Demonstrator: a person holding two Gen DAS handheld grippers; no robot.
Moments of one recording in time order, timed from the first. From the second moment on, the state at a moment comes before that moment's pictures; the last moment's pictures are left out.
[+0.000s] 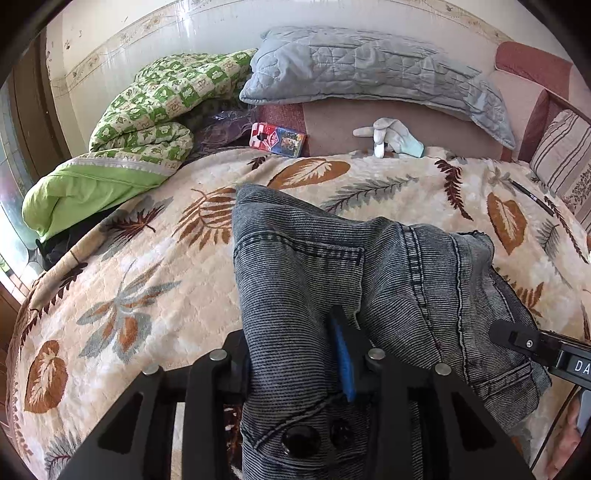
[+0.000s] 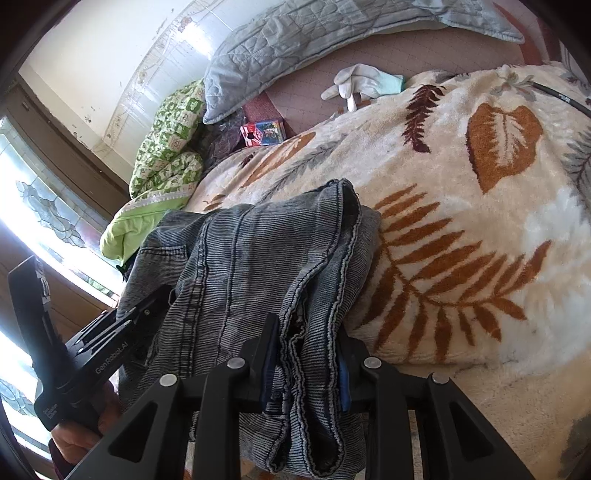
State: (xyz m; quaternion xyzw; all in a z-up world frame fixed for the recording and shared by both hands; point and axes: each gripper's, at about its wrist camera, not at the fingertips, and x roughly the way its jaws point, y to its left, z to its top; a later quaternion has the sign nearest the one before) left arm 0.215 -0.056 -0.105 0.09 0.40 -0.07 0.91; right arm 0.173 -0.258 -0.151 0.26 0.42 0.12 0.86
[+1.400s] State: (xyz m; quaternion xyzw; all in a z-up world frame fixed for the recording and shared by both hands) left arm 0.121 0.004 -0.012 0.07 0.25 0.02 0.96; right arm 0.066 -0.248 -0.061 0.17 0.30 0.13 0.93
